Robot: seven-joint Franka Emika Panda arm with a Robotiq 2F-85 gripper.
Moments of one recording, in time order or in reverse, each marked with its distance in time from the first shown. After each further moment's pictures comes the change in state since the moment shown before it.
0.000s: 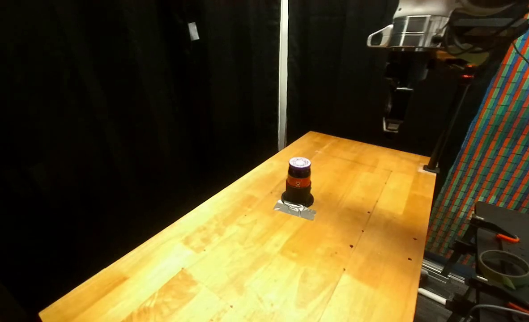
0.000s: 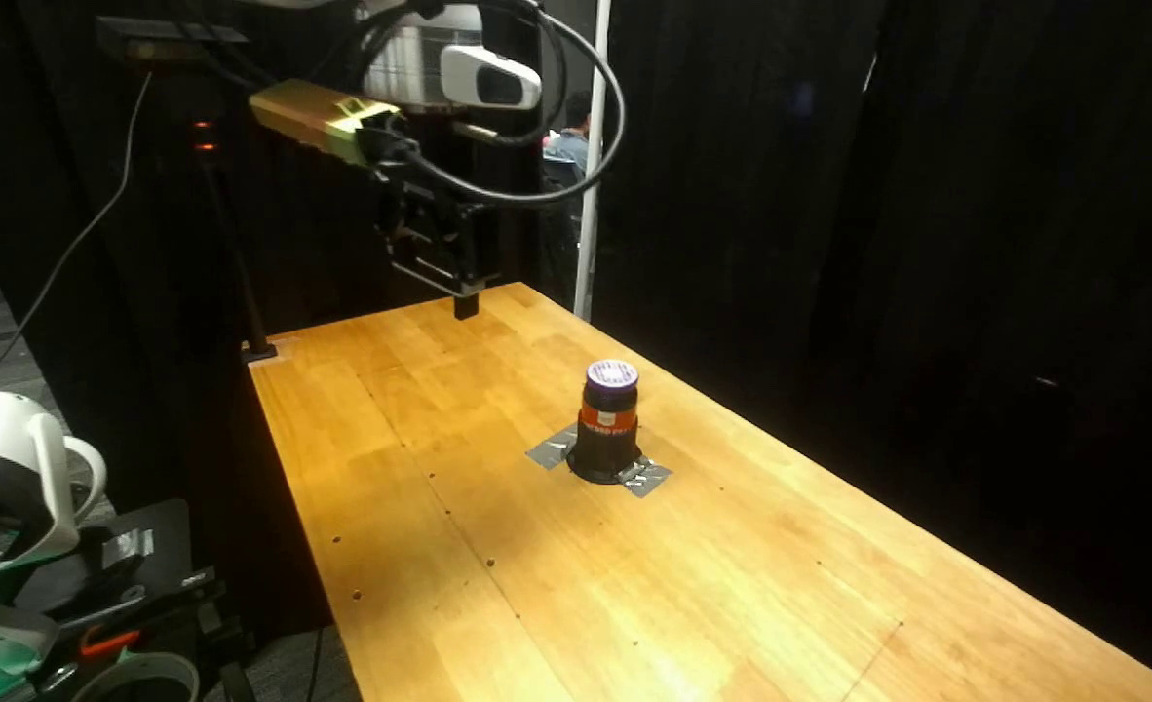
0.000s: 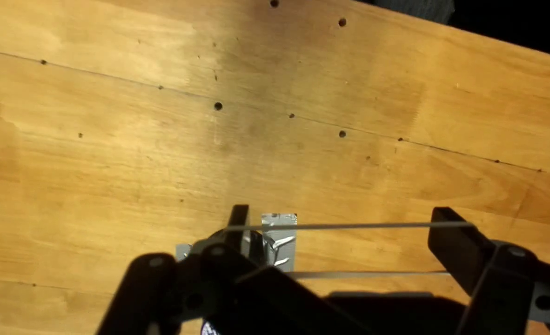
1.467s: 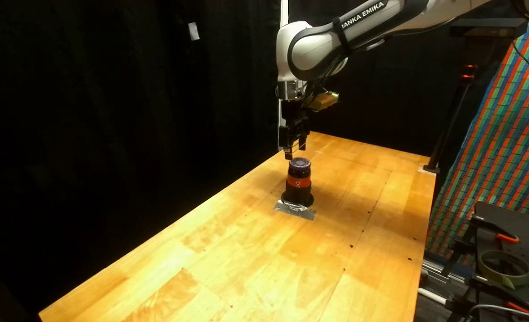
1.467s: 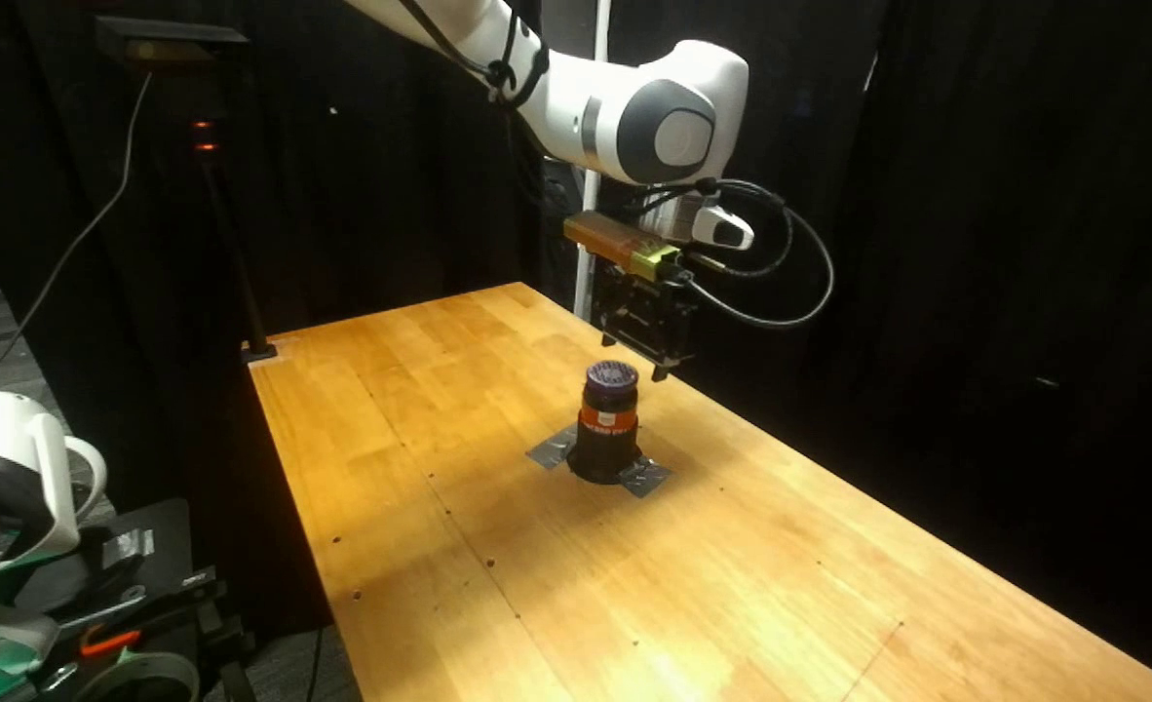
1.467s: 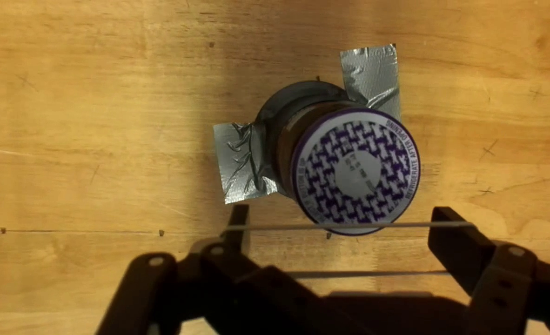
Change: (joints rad) arm -0.018 0.932 -0.051 0.994 -0.078 -0.196 0.148
